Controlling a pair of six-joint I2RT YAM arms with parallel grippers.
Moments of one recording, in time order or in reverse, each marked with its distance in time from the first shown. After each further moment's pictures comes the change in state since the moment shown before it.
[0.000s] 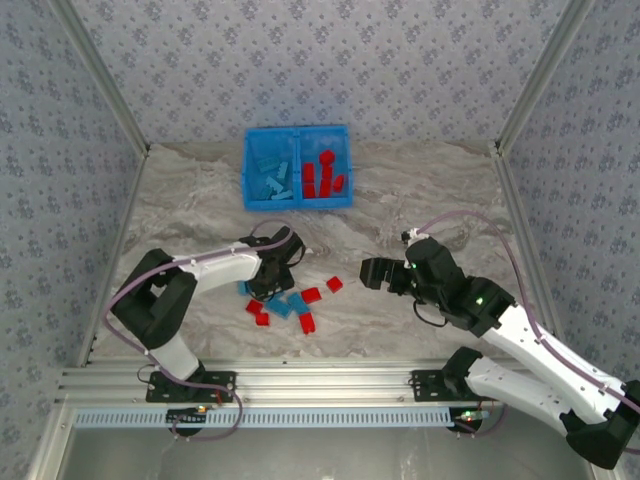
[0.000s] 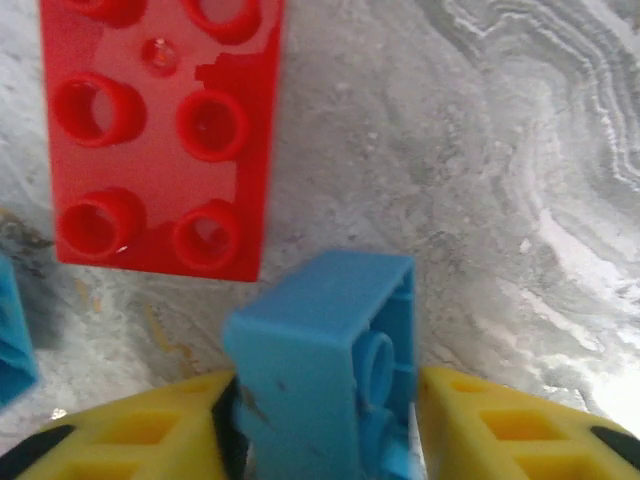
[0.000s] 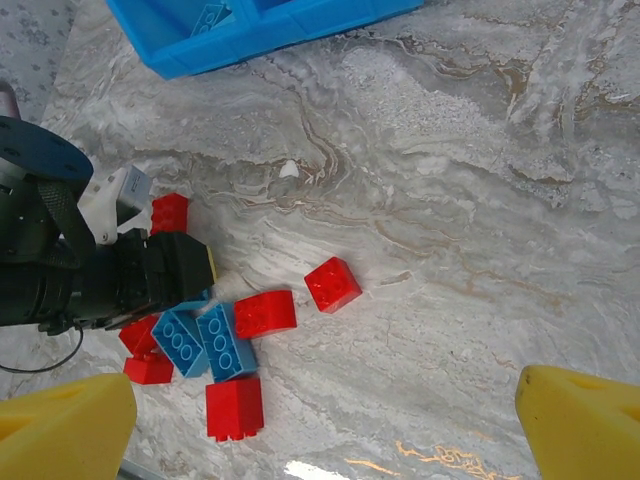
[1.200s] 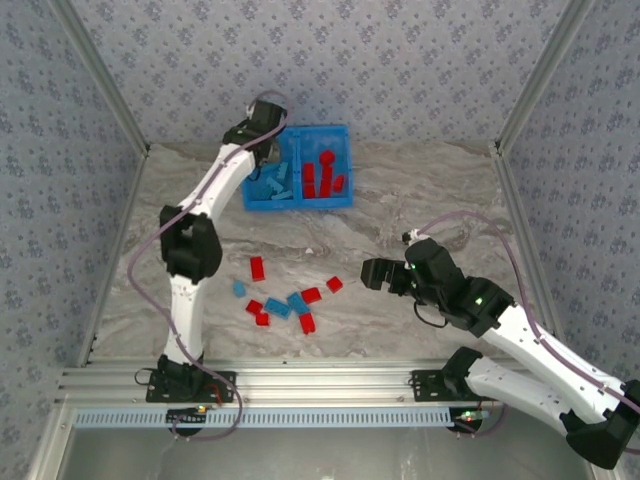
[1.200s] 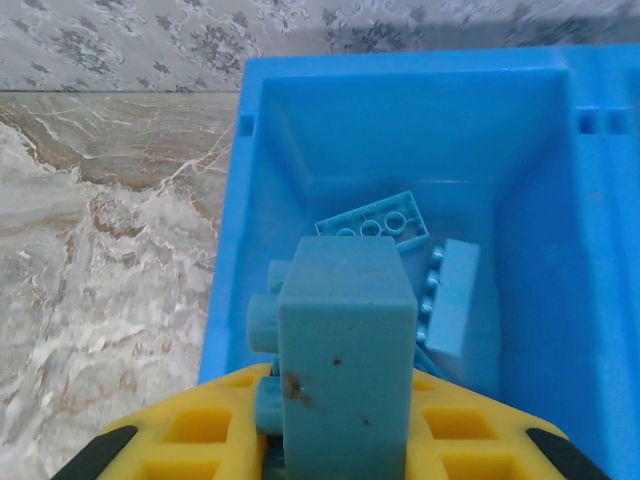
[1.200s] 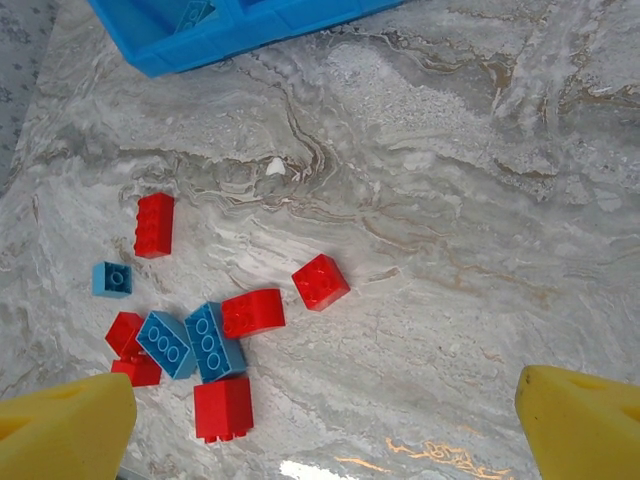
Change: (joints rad) left arm 0.346 0.643 1.347 -0.183 -0.301 0.808; right arm 0.000 0.002 -0.006 -0.013 0.014 0.008
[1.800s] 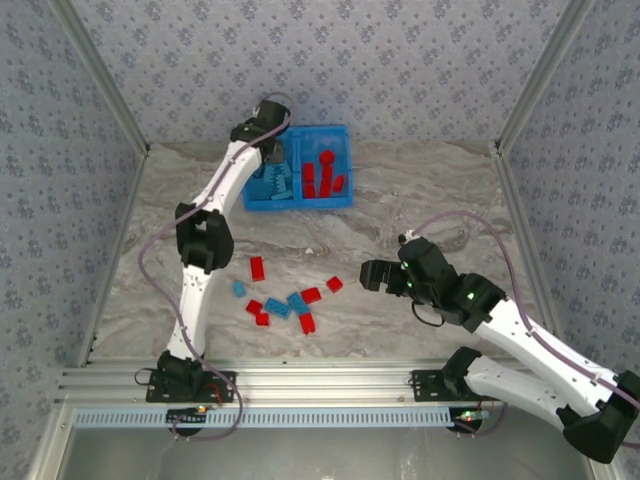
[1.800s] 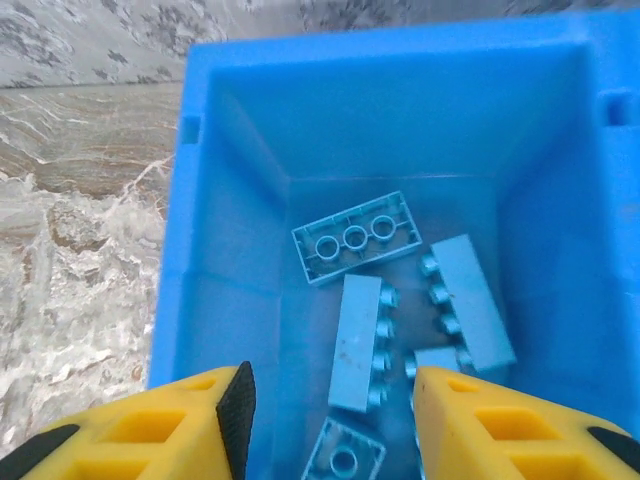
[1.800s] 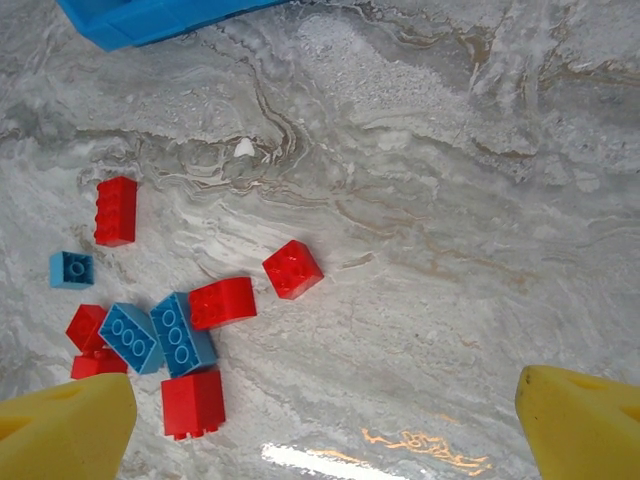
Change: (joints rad) left arm 0.008 0.082 0.146 -0.092 0.055 0.017; right arm -0.003 0.050 0.000 -0.020 0.015 -0.010
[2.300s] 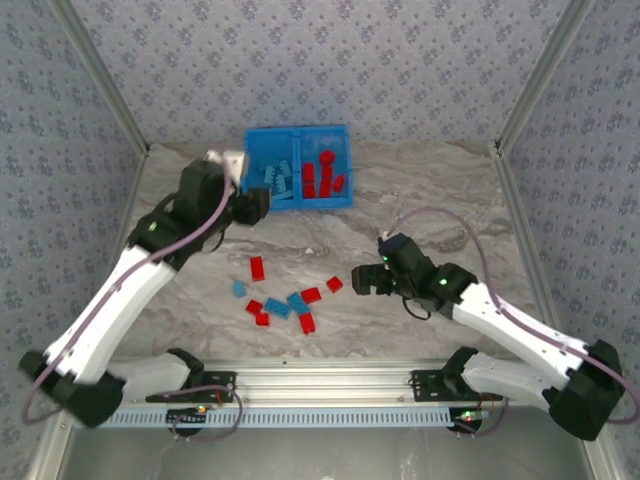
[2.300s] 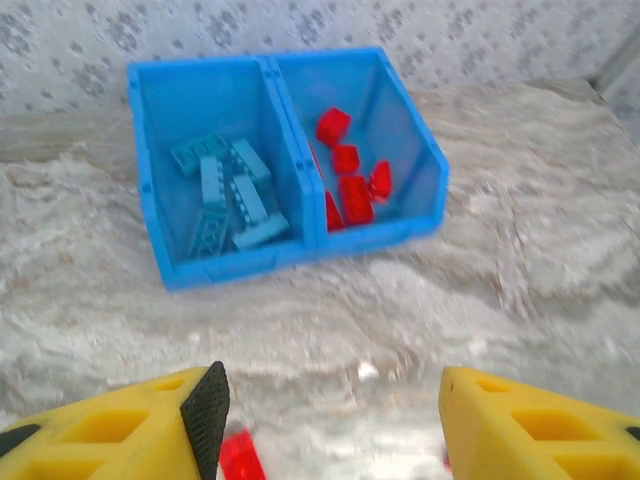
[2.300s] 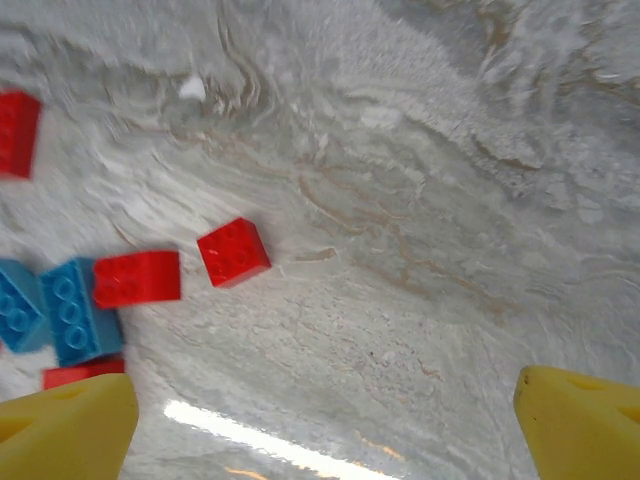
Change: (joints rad) left arm -0.201 -1.302 -1.146 0.194 0.240 -0.026; right arm -0.002 0.216 -0.014 0.080 -0.001 -0.213
